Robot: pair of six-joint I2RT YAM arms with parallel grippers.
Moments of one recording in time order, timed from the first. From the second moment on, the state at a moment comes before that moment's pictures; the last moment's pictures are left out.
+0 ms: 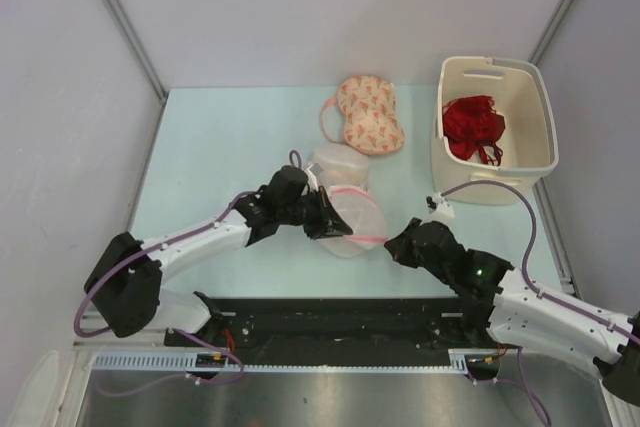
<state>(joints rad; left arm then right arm) -0.77 1.36 0.82 -0.12 0.40 -1.11 0.96 0.74 0.47 -0.38 0.35 1.05</state>
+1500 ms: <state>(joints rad) -0.76 1.23 0.92 -0.36 0.49 -0.86 0.89 0.83 0.50 -0.44 0.41 1.05</state>
